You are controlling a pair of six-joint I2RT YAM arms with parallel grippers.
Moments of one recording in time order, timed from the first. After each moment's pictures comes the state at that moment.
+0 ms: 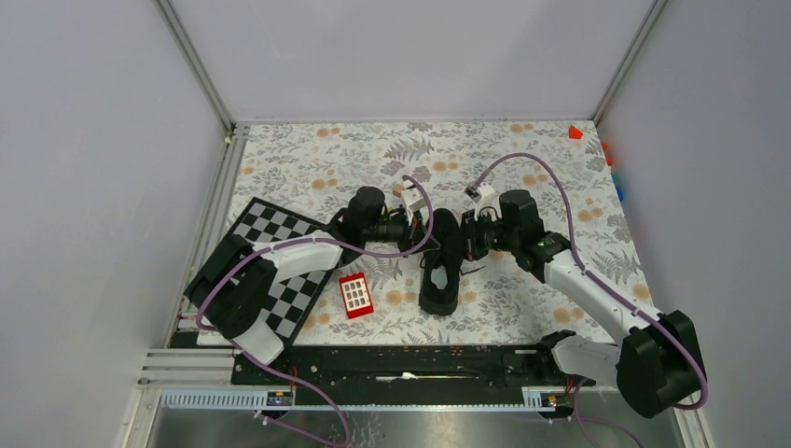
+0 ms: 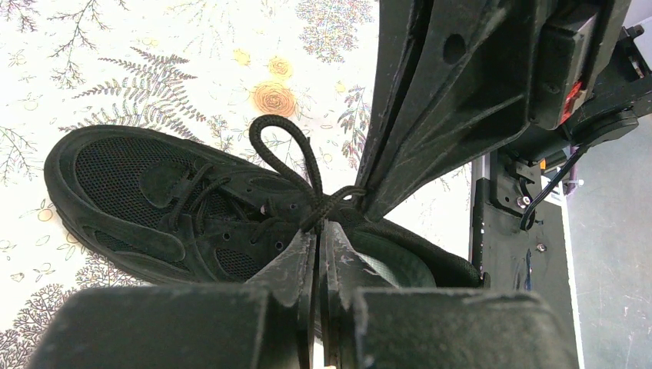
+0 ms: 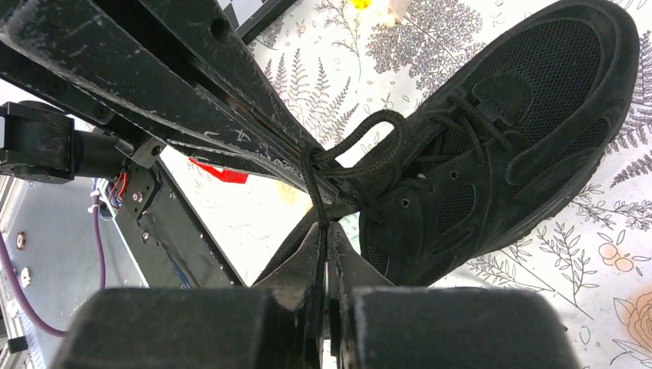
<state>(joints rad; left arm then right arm) -0.70 1.61 0.85 0.42 0.71 -0.14 0.44 1.15 0.71 -0.18 -0.56 0.25</state>
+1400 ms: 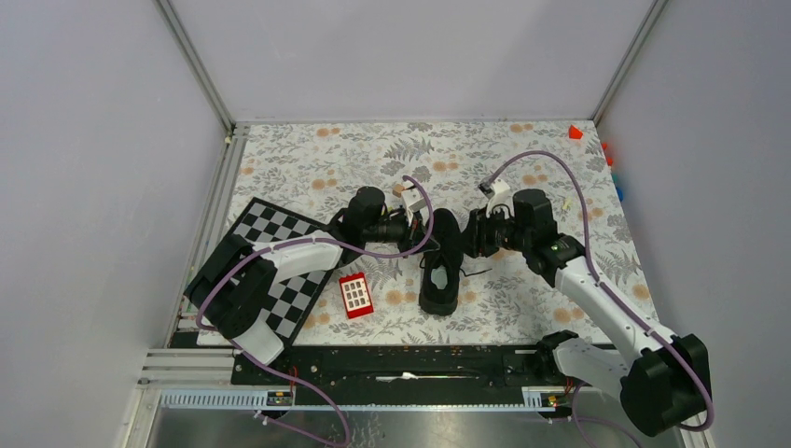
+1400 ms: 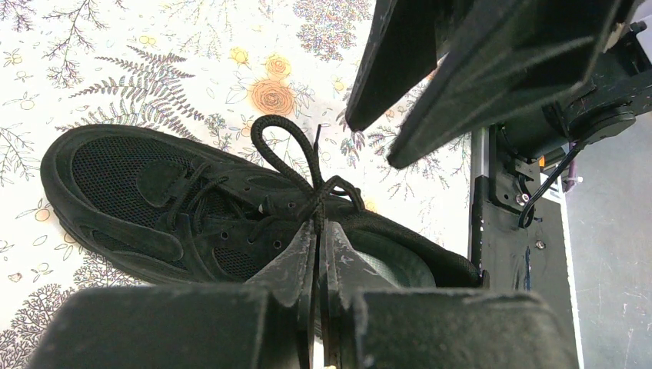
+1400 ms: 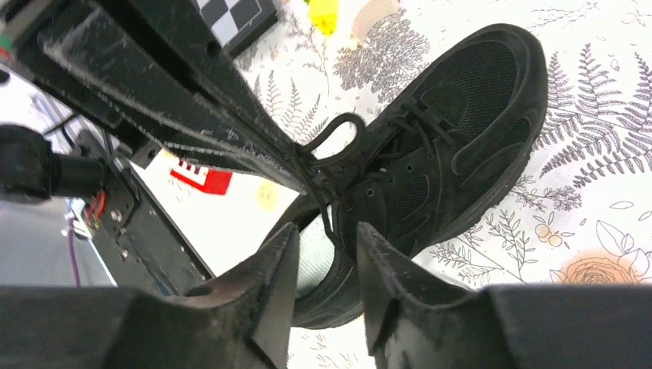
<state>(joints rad) -0.70 1.61 0.85 0.42 0.71 -0.14 0.40 1.06 0.71 -0.25 -0.51 0.21</state>
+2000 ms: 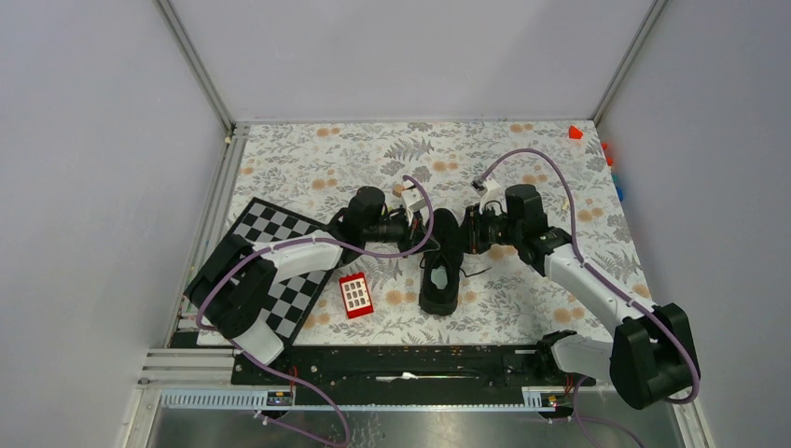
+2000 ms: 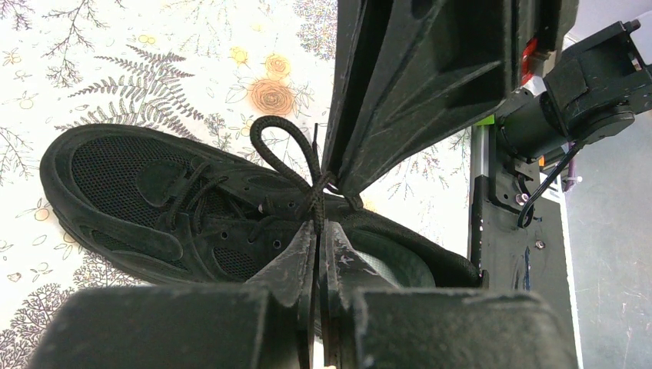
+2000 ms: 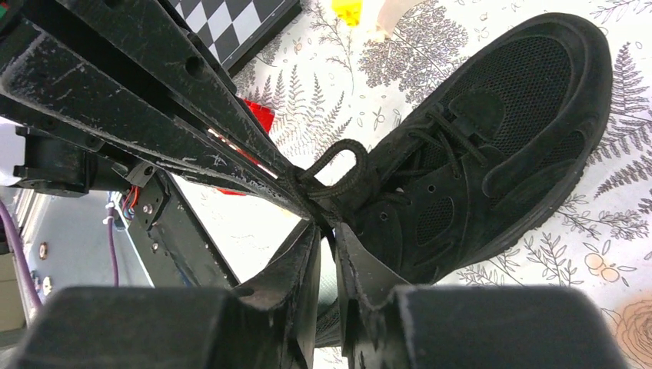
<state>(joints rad) -0.70 1.61 0.85 0.41 0.71 -0.13 0.37 1.19 0.71 -0.15 -0.63 0.26</state>
